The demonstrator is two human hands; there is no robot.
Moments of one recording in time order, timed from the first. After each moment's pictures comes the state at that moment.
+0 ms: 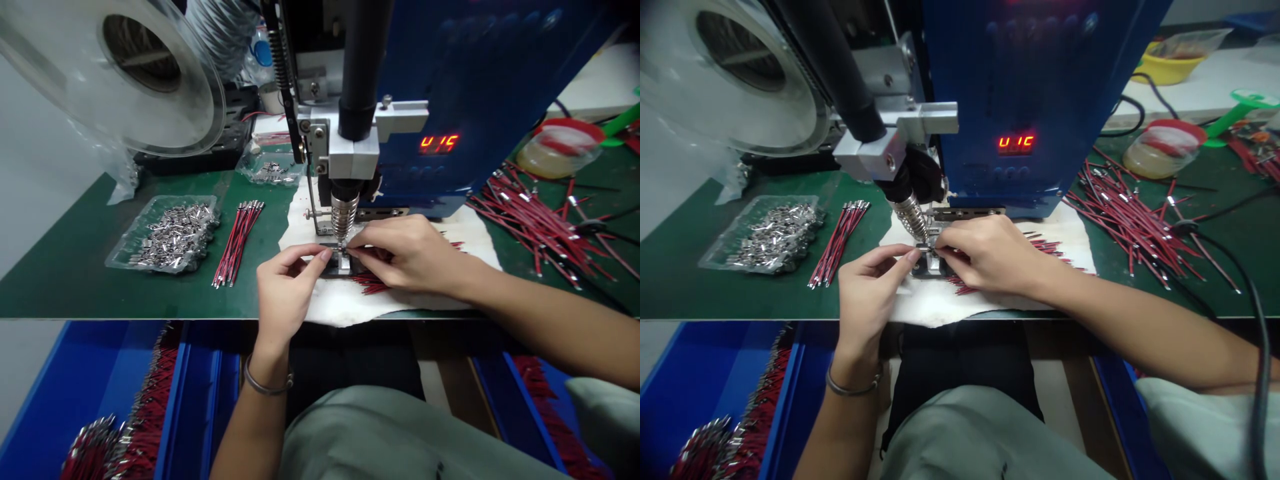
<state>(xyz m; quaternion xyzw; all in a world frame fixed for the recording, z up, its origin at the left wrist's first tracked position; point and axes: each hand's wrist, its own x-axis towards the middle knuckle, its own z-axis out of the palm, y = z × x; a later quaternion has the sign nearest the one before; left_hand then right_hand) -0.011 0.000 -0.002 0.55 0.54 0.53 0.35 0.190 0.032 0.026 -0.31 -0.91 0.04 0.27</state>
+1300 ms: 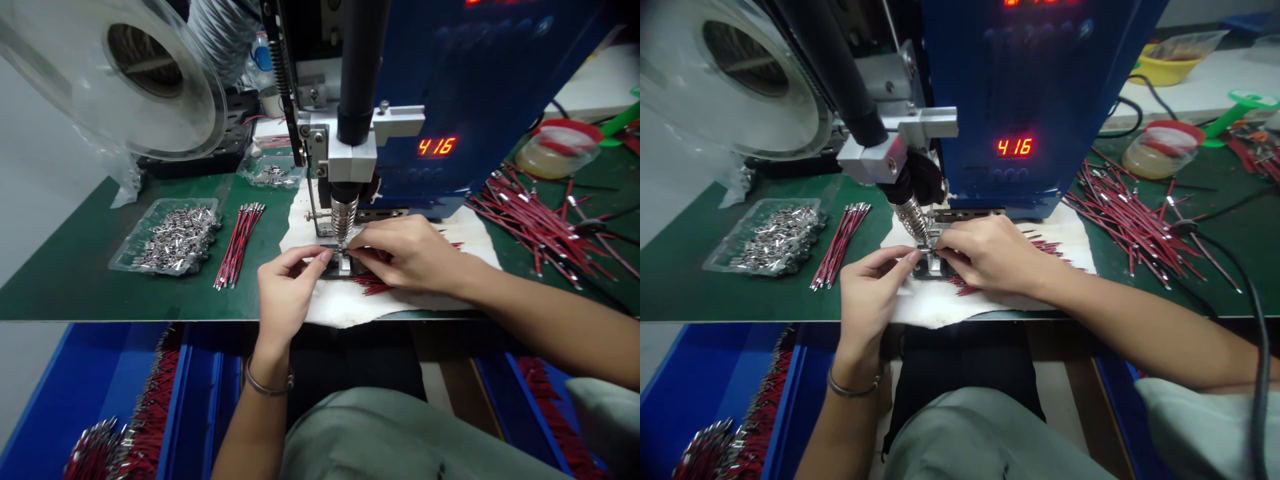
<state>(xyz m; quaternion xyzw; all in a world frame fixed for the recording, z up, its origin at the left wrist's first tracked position) -0.013 0.000 -0.002 0.55 0.54 0.53 0.36 0.191 0.034 0.027 -0.30 -0.91 0.03 0.27</state>
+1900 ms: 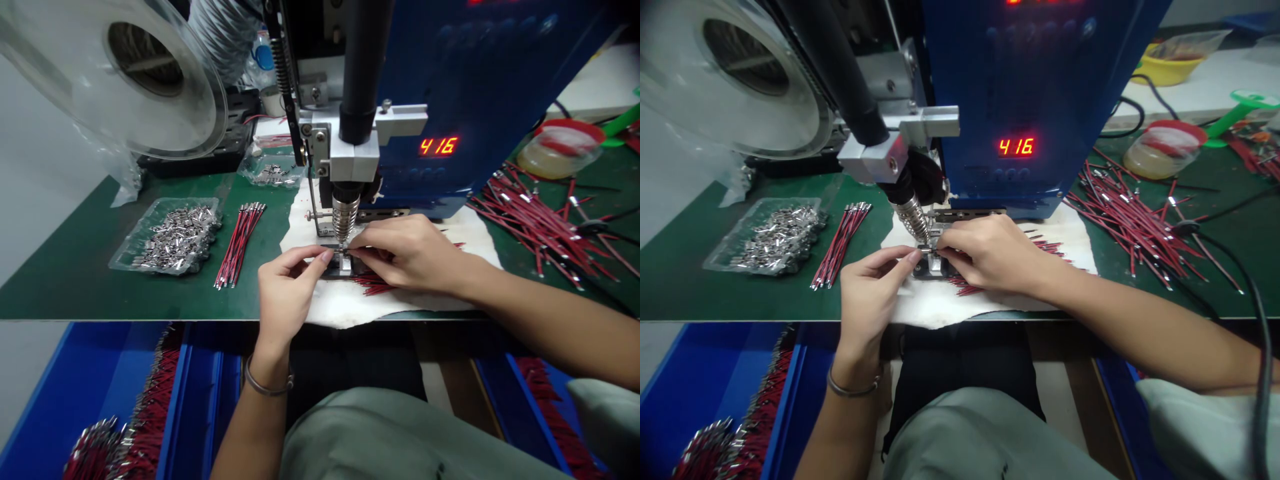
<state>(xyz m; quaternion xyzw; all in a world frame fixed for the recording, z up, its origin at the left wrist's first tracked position) -0.012 0.000 -0.003 0.55 0.53 0.54 0.36 0.192 0.034 0.027 -0.30 -0.91 0.03 0.27</state>
